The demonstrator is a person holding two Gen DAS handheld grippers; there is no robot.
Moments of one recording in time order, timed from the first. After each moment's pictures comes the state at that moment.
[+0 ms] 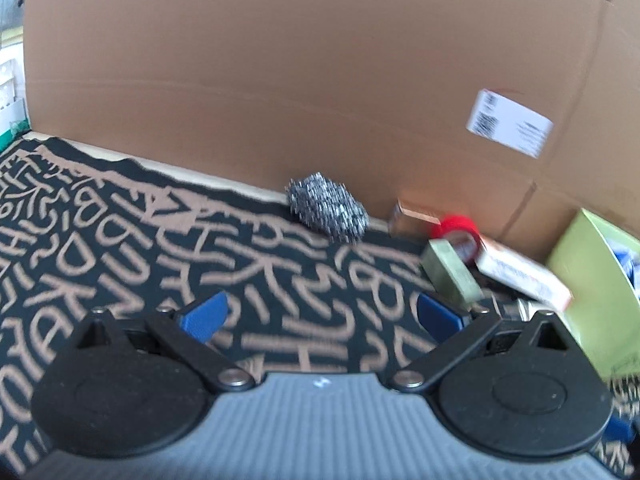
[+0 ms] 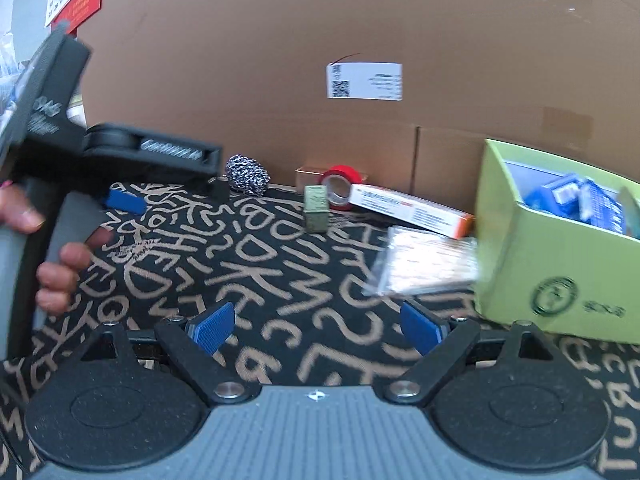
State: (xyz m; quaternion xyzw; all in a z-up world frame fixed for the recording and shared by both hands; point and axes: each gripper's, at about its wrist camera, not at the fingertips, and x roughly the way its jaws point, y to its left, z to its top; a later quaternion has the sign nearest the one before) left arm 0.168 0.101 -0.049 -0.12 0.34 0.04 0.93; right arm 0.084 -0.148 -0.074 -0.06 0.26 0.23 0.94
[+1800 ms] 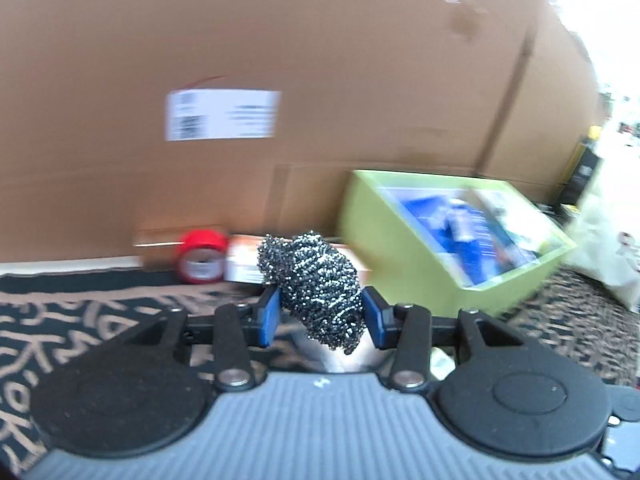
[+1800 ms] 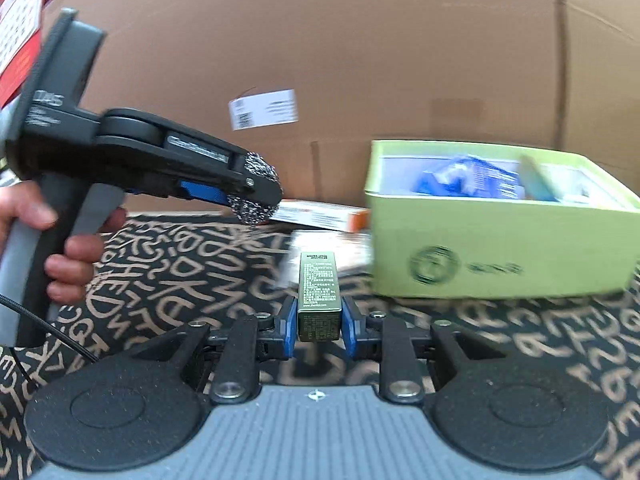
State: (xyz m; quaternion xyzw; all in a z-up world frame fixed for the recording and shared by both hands) left arm 0.174 -0.032 -0.013 -0.04 0.32 -0.25 0.91; right arm 0.052 -0.233 -0.061 0.01 0.24 0.14 0.96
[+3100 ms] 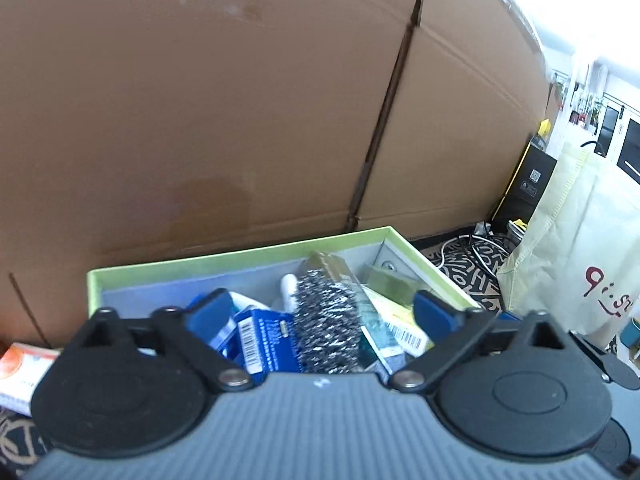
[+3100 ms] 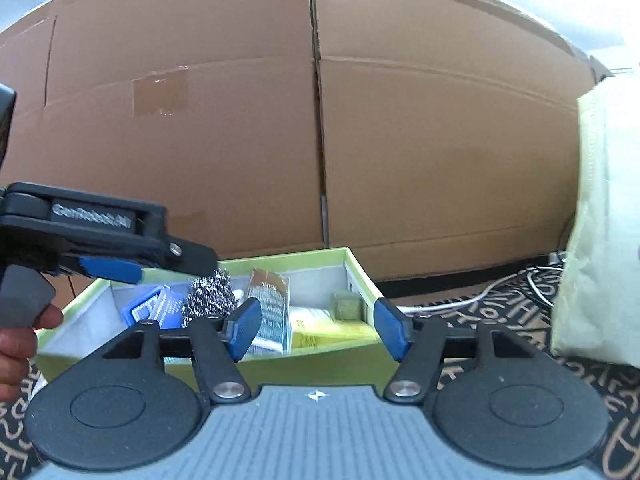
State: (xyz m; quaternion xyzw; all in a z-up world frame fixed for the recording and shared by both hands) left arm 0.210 -0.223 0.010 -0.03 0.27 -0.30 0.91; right arm 0.105 -0.412 -0.042 0.04 0.11 -0.04 0.99
